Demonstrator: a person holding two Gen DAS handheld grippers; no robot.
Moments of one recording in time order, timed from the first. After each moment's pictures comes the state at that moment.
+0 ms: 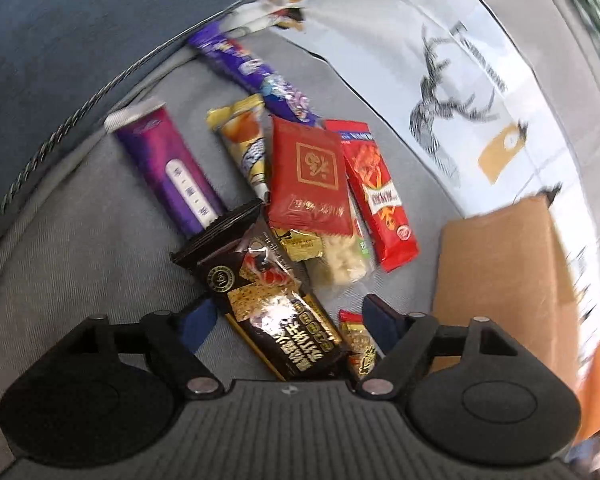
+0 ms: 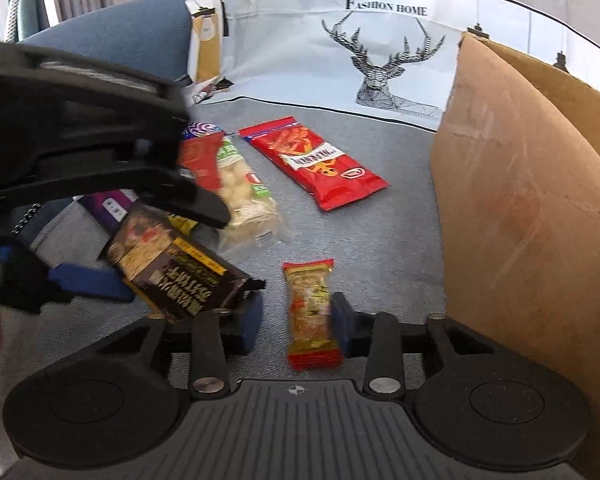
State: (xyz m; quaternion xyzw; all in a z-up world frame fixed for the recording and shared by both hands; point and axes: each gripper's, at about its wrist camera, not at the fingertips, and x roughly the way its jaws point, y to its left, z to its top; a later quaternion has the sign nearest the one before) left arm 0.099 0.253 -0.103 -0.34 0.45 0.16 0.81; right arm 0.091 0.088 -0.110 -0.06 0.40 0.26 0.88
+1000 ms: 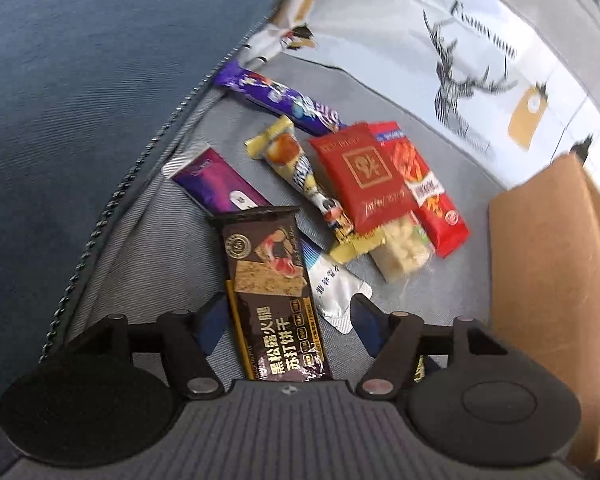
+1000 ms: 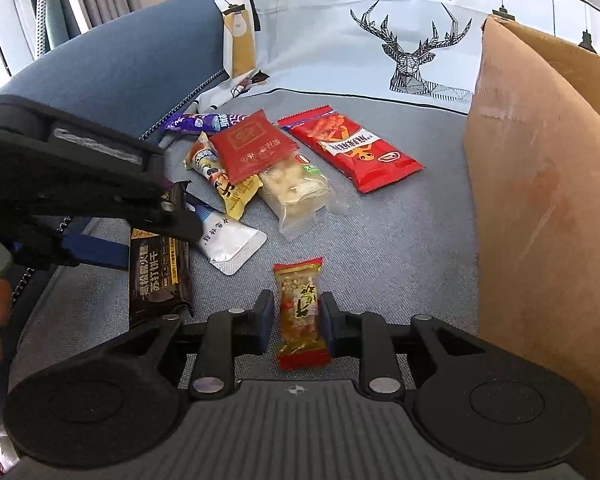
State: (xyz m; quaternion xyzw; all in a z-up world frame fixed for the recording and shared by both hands) left arm 0.087 0.257 -0.091 -0.23 0.48 0.19 0.83; right arm 0.082 0.080 -0.105 -0.03 0.42 0.31 0.85
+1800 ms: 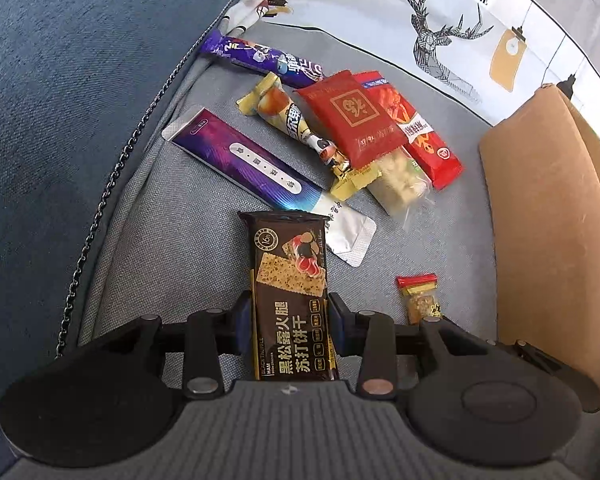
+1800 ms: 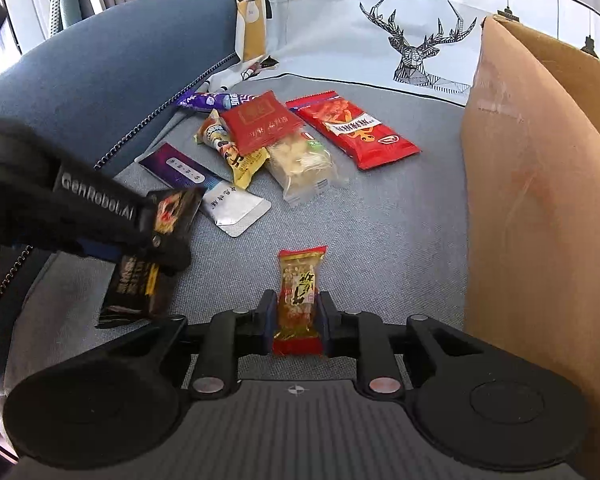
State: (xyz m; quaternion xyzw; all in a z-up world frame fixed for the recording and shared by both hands) left arm 0.063 0.248 -0.091 -0.20 0.52 0.15 0.82; right arm 0.063 0.070 -0.102 -0.05 0.43 0.32 0.85
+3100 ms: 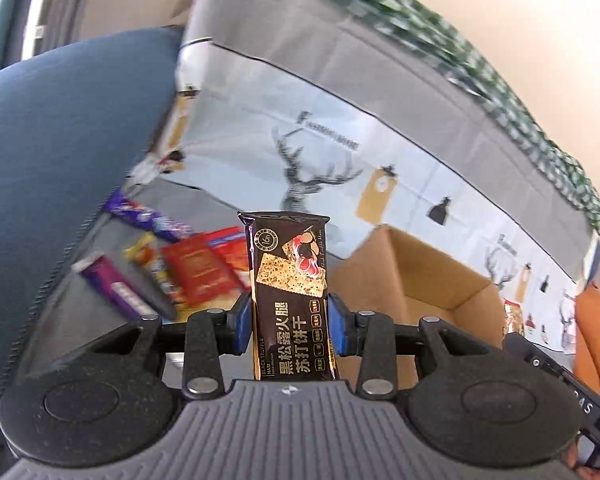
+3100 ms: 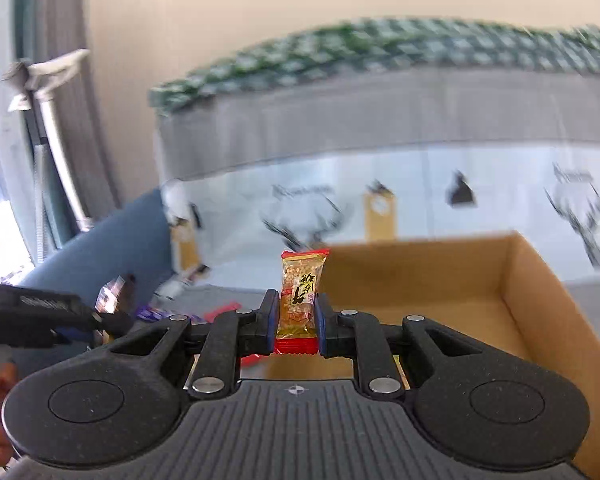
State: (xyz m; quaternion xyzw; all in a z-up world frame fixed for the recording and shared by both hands) left arm 0.048 0.178 0.013 -0.24 0.30 0.08 0.92; right arm 0.086 -0.104 0.029 0.07 0.25 0.26 0.93
